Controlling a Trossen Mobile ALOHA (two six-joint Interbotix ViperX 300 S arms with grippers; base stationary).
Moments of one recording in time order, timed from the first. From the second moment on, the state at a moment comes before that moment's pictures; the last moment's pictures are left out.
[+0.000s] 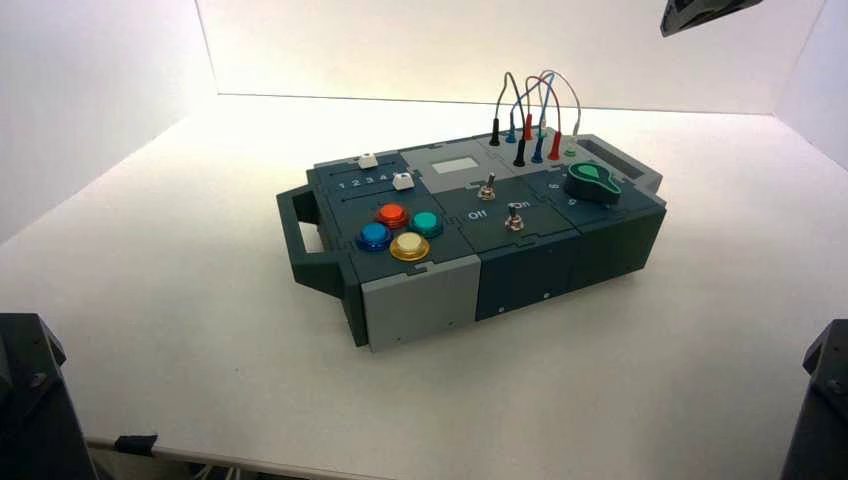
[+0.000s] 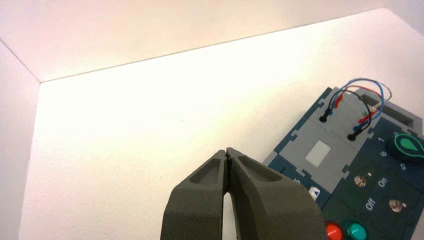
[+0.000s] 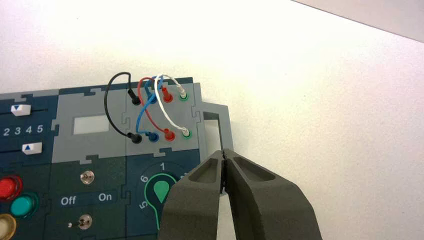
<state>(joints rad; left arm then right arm) -0.36 -0.67 0.96 -0.16 0.32 0.20 0.24 -0.56 0.92 -0.06 0.48 0.02</state>
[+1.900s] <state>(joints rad) -0.85 -0.13 0.86 -0.19 0.56 0.19 0.24 -0.50 0.92 -0.05 0.49 0.02</state>
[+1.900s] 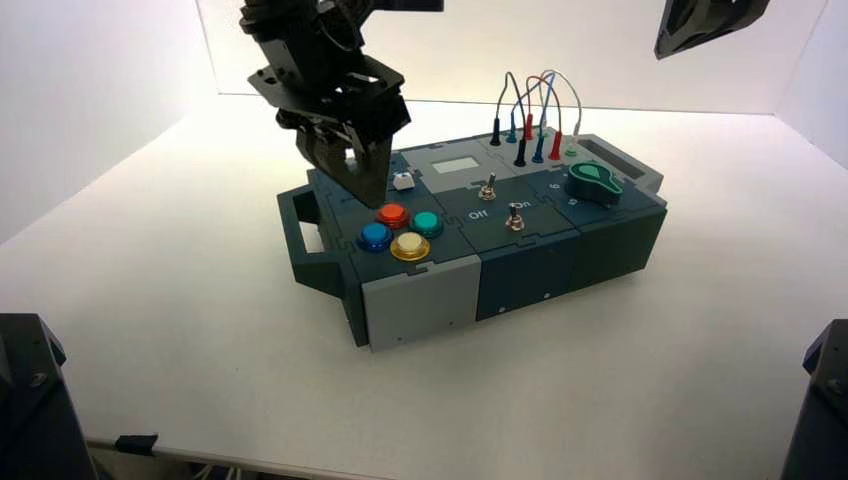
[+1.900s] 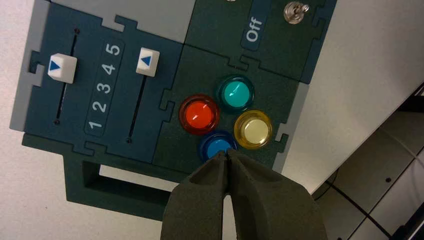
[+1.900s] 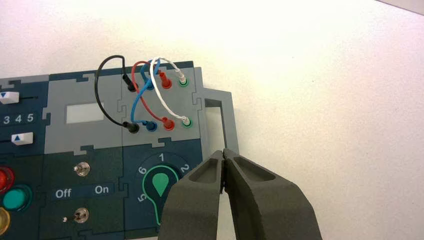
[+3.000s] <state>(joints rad) -0.86 -0.02 0.81 -0.19 0.59 0.20 0.24 -0.55 0.92 -0.05 0.49 0.02</state>
